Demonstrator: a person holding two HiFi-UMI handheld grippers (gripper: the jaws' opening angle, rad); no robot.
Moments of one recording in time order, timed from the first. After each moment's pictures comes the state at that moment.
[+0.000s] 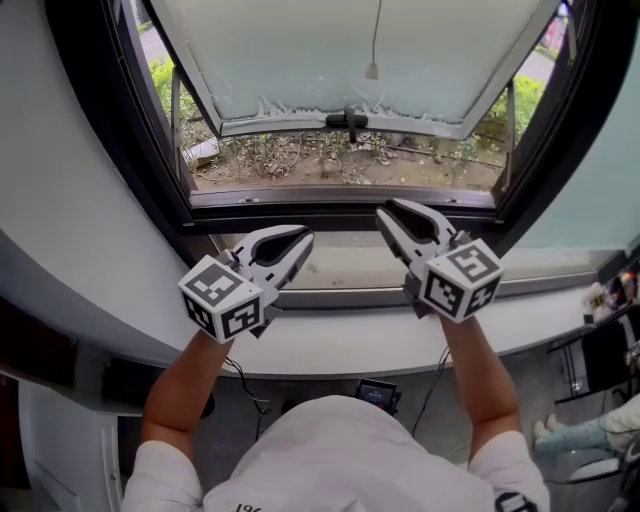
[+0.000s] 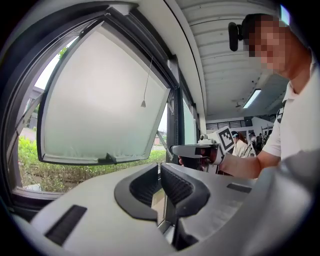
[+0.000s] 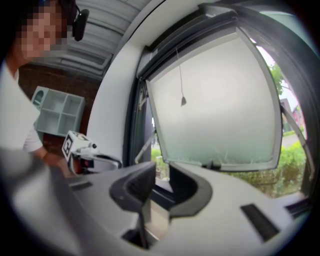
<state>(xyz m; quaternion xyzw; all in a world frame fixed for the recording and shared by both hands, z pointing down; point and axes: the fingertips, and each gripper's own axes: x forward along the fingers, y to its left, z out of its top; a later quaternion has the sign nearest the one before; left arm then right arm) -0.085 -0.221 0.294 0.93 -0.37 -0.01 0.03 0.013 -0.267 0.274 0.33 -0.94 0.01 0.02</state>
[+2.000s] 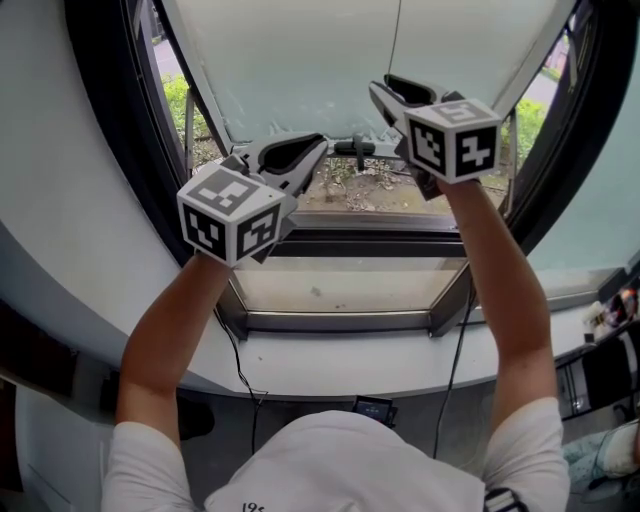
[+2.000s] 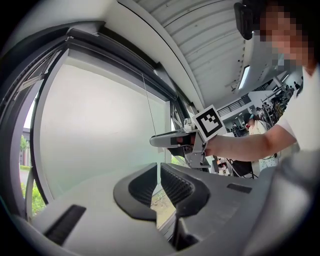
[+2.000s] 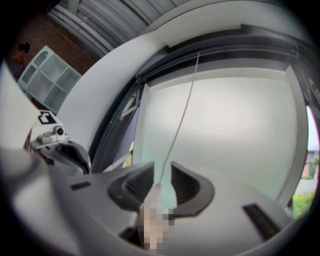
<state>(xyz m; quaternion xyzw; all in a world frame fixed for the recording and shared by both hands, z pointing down) -0.097 -0.302 0.138 0.90 -0.42 0.00 -0.12 -0.038 -0.391 0.079 0.39 -0.91 -0.16 0.05</state>
